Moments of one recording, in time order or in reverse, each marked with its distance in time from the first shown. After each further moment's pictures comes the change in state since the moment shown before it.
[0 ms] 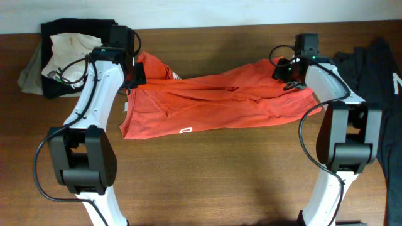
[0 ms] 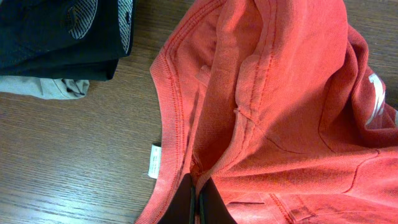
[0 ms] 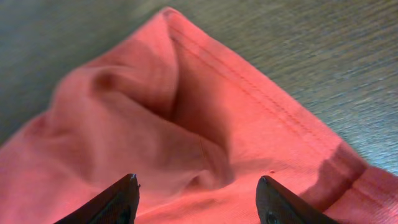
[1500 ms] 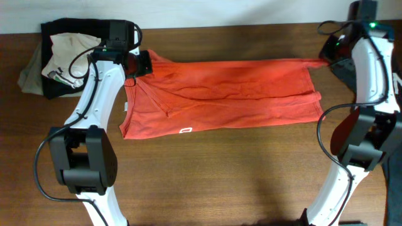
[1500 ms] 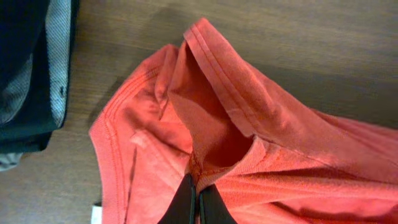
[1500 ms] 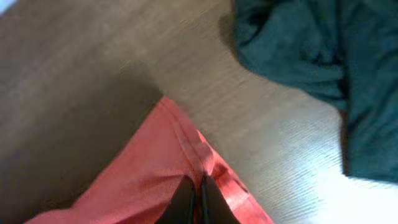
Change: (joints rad) left arm -0.006 0.000 0.000 0.204 0.160 0.000; right arm -0.204 0.074 0.598 -0.597 0.058 -0.053
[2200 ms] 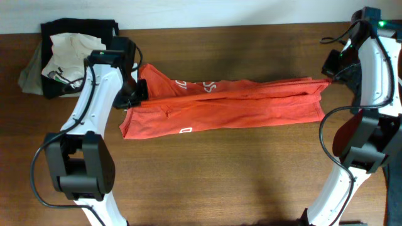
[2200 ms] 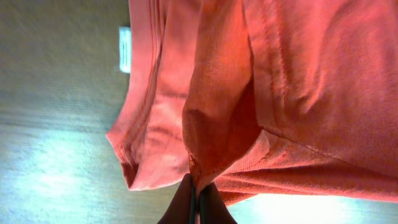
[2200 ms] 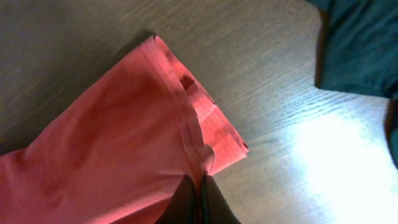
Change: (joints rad) left arm 0.004 -0.054 -0.060 -0.455 -0.024 -0.001; right arm -0.016 -0.019 -0.021 -0.268 -0.013 -0.039
